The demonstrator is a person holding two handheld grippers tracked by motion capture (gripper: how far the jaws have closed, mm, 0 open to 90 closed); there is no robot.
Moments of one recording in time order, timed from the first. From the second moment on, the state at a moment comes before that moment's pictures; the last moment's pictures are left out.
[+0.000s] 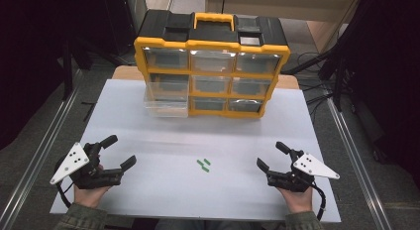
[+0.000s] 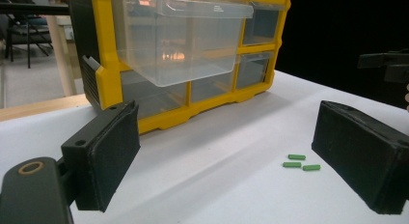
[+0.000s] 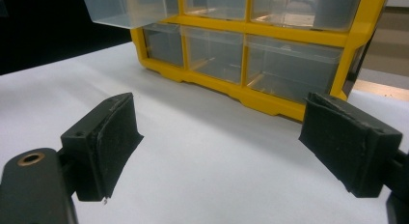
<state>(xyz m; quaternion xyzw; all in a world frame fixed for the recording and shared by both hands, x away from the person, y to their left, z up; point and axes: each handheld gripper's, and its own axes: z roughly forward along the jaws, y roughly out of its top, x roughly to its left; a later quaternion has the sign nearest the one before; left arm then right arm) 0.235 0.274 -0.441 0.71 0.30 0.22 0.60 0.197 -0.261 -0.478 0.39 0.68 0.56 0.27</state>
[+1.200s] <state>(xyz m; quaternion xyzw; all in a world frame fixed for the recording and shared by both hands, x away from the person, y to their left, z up) 0.238 0.272 -0.442 0.71 0.30 0.21 0.60 0.204 -0.262 -0.468 0.37 0.80 0.43 0.19</state>
